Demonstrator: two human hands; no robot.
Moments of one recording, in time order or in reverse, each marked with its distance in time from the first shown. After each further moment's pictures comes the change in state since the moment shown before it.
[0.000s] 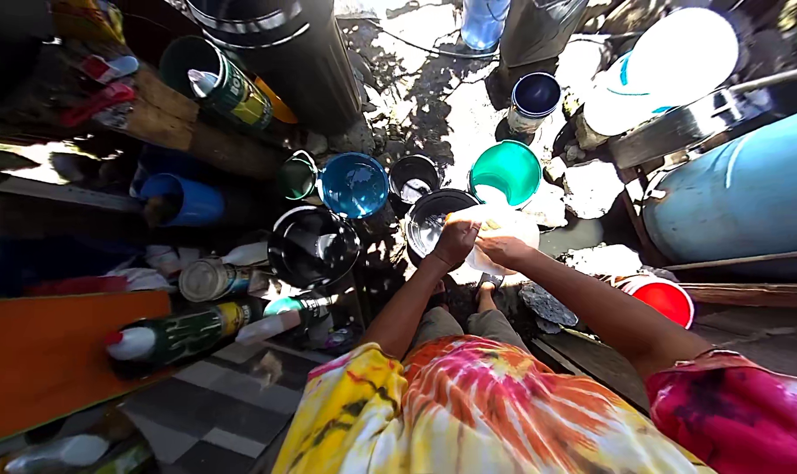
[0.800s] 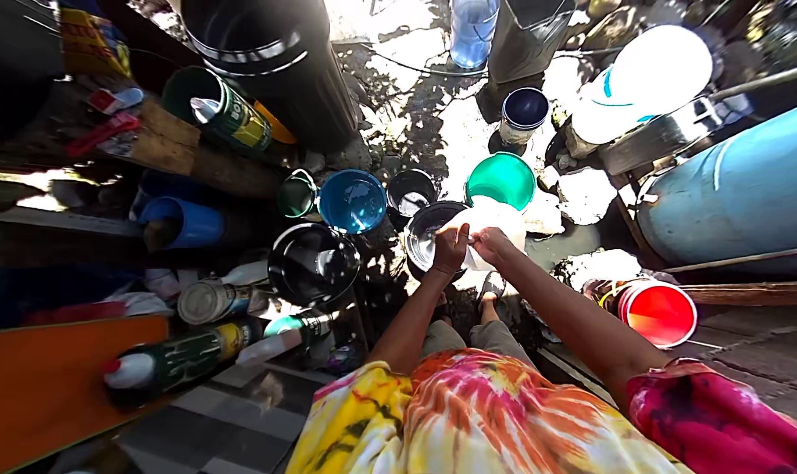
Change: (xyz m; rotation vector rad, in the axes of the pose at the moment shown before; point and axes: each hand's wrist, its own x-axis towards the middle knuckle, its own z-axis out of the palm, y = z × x) left_hand -0.005 0.009 0.001 -0.026 0.191 -0.185; right_hand 0.032 -0.048 -0.044 1.863 0.563 0.651
